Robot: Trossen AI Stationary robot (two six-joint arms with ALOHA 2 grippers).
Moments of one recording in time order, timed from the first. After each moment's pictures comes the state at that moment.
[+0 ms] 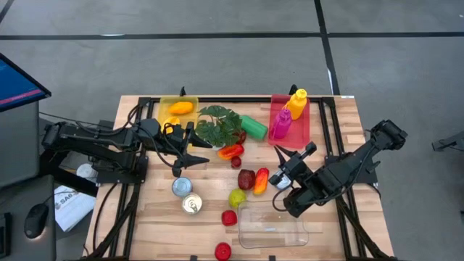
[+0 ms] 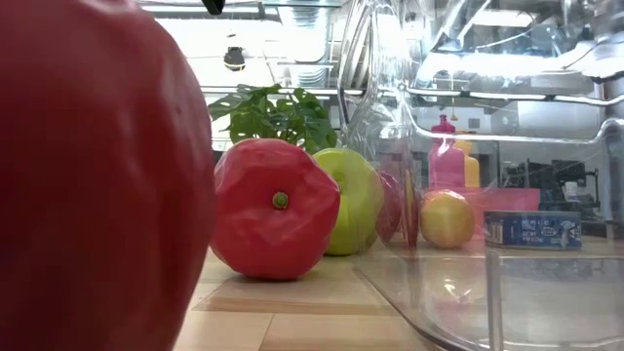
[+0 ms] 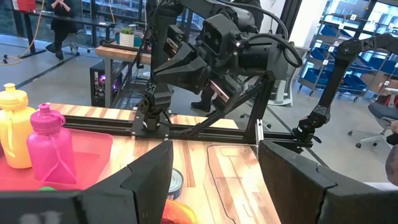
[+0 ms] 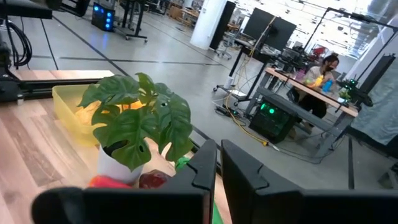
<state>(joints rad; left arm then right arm) -0.05 0.98 0.79 0.14 0.10 -0.15 0.62 1.49 1.27 -1.06 1.46 0.93</state>
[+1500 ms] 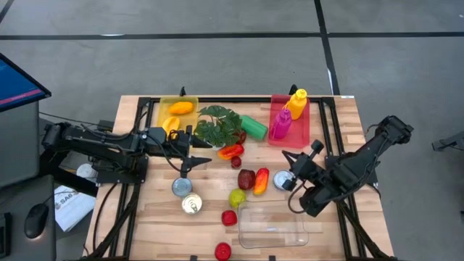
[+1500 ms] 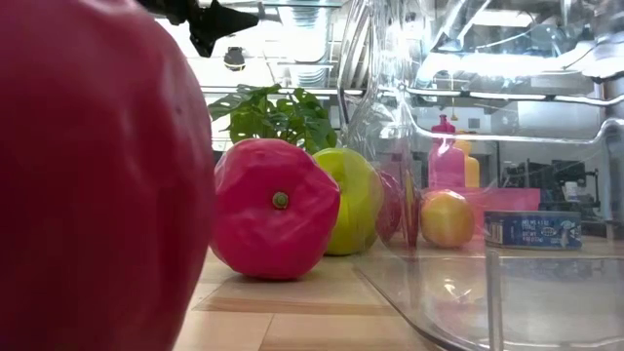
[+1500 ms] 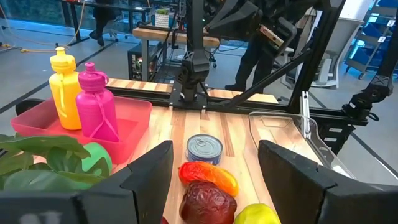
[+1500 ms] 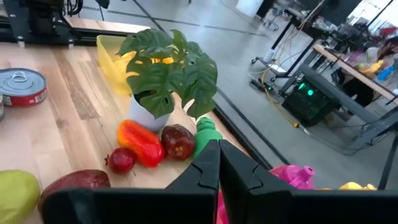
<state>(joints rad) -0.05 0.98 0.61 0.22 -0.05 -0.11 0.69 1.37 1.27 -1.20 1.25 0.88</state>
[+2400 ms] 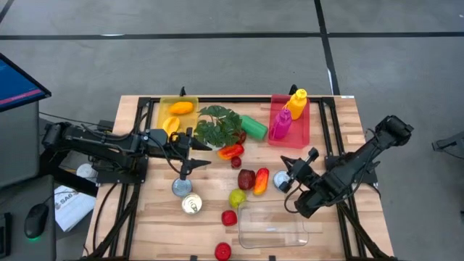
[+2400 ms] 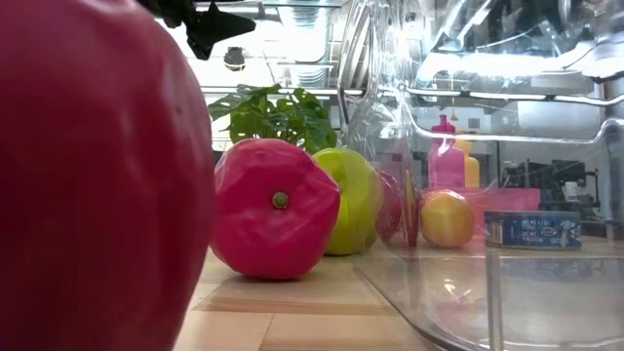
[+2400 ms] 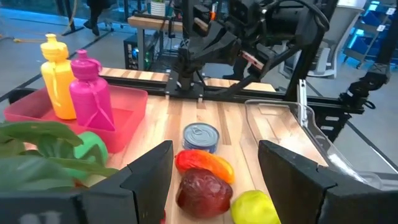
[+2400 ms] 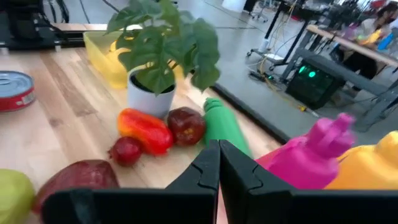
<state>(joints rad) -0.07 0.98 0.61 0.18 -0.04 -0.11 0.69 1.37 0.97 -0.95 1.27 1.10</state>
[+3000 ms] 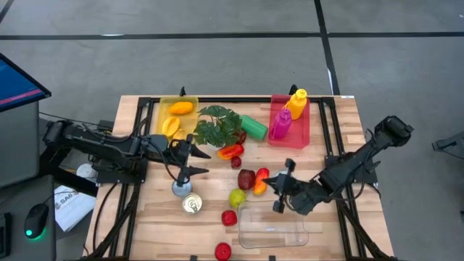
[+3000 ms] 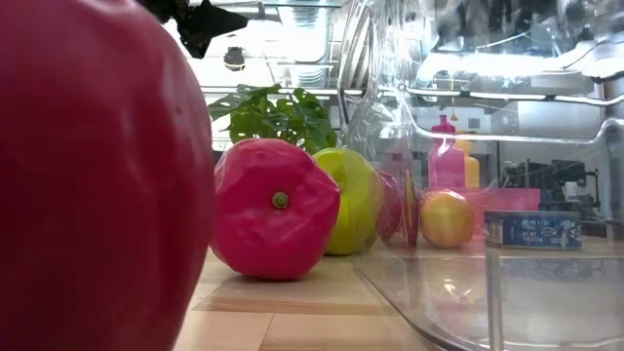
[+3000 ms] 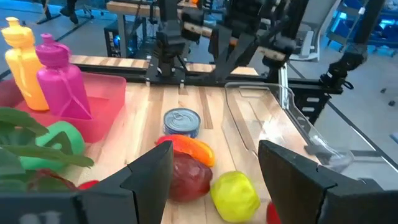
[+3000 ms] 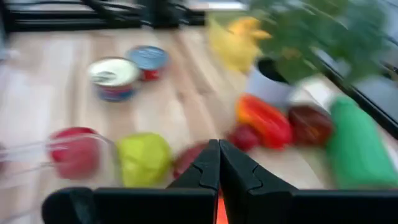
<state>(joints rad) -0.14 0.98 0.61 0.13 -0.04 -0.11 0.64 1.37 0.91 -0.28 0.86 0.48</state>
